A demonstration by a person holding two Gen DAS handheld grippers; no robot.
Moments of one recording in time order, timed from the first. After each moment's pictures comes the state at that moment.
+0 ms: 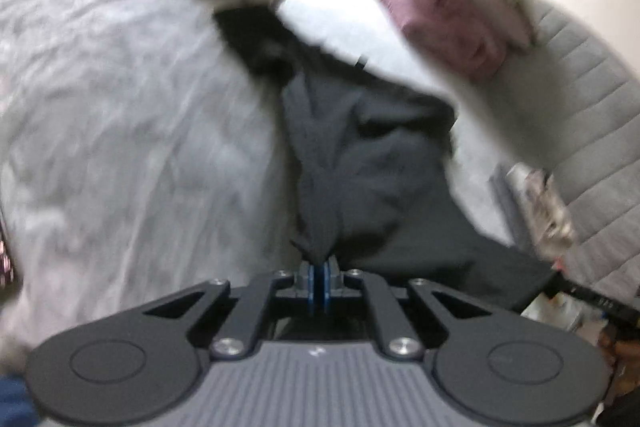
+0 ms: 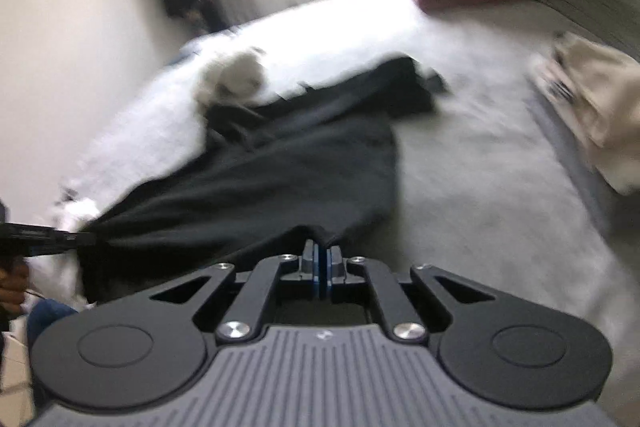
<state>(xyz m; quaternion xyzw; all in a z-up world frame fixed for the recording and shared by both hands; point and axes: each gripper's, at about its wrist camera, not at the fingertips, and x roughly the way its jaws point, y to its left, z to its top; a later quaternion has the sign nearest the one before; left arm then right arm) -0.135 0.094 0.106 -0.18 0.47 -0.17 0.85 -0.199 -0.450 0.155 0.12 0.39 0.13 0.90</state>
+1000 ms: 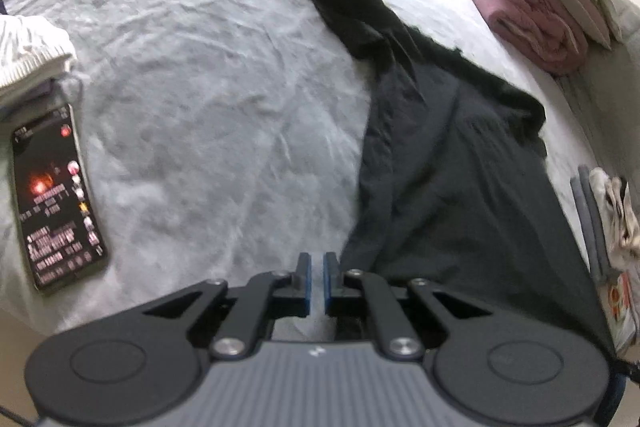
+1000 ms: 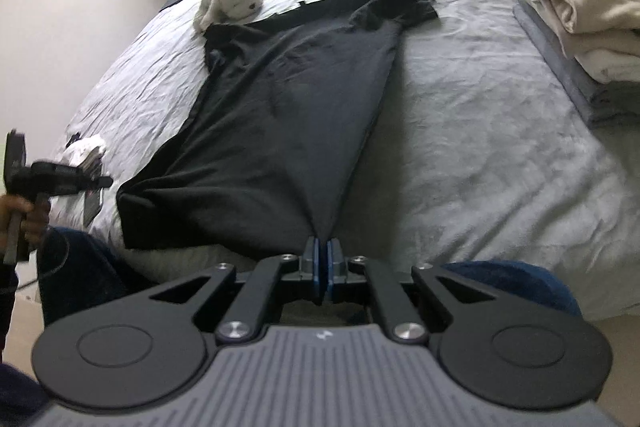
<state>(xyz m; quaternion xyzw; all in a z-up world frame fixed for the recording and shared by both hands) -0.120 0.141 0.104 -0.17 0.50 -0.05 0.85 -0.250 -0.442 0.149 0.11 0.47 0.16 0.86</state>
